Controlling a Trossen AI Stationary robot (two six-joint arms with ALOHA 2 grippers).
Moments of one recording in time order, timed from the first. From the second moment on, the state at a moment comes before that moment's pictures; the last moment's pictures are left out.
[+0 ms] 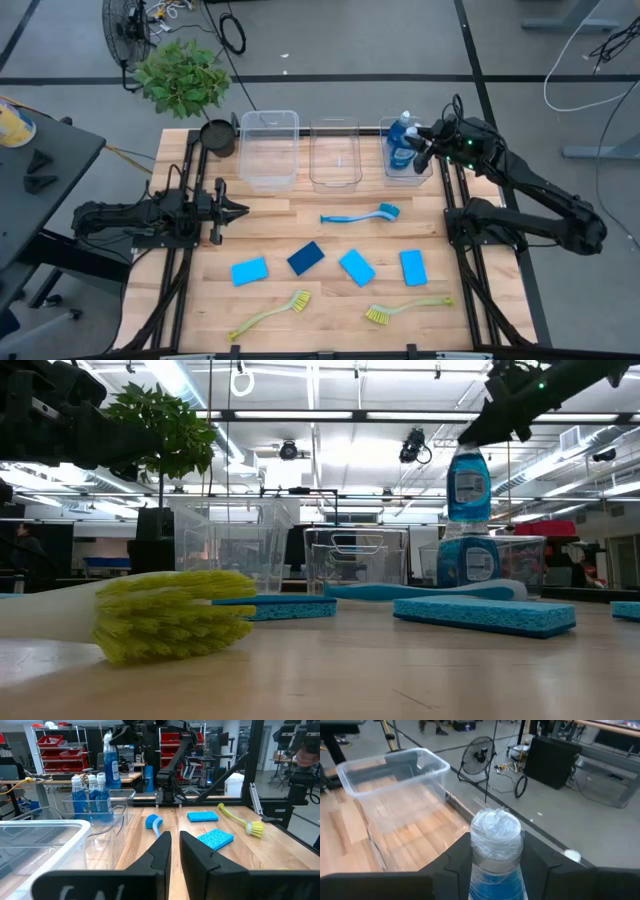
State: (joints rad) left arm 0.00 0.01 0.01 0.05 -0.06 0.01; right arm -0.65 0.68 0.73 -0.38 0.05 -0.06
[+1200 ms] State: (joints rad) left arm 0.00 0.01 0.01 0.05 -0.06 0.01; right arm -0.71 0.58 0.48 -0.28 0.02 0.00
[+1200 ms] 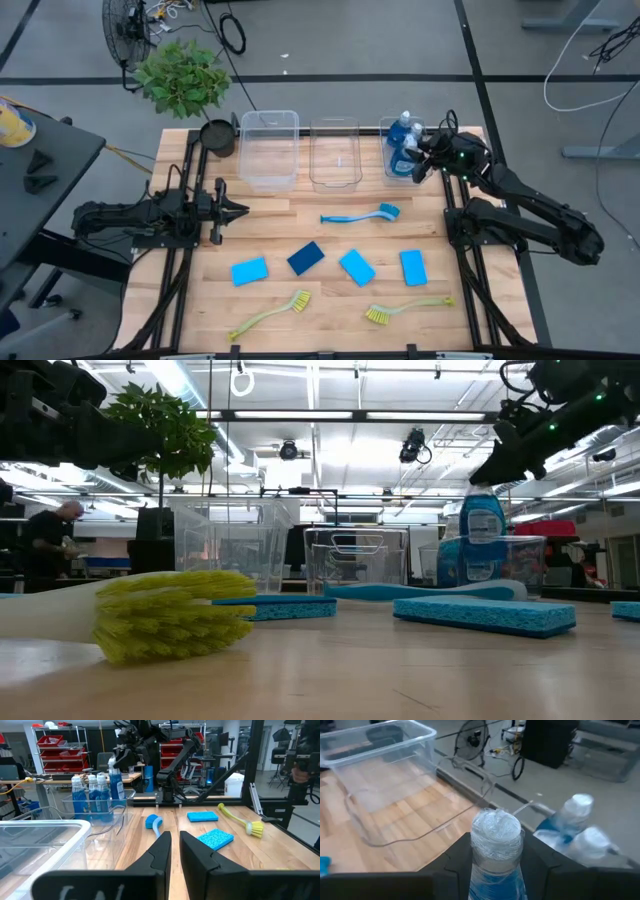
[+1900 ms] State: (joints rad) left arm 0.00 0.01 0.01 0.05 -0.06 0.01; right arm -0.71 0.58 0.38 -0.22 0.06 0.04
